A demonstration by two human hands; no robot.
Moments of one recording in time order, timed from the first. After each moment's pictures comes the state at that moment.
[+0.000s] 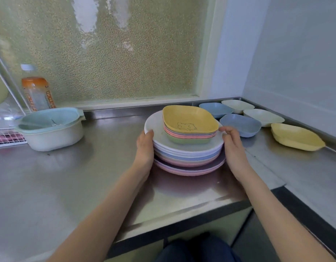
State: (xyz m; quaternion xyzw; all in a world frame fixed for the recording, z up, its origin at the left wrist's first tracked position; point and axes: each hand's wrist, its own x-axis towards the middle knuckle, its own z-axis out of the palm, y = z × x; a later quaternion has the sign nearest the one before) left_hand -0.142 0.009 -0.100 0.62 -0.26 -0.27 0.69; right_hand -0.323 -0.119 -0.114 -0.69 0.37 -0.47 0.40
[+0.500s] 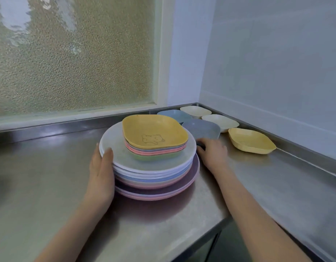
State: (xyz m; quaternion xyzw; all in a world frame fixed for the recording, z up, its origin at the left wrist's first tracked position) left_hand -0.140 -0.043 -0.124 0.61 -0.38 -0.19 0.67; right_hand -0.358 -0.244 -0.139 -0.78 0.56 -0.27 0.01
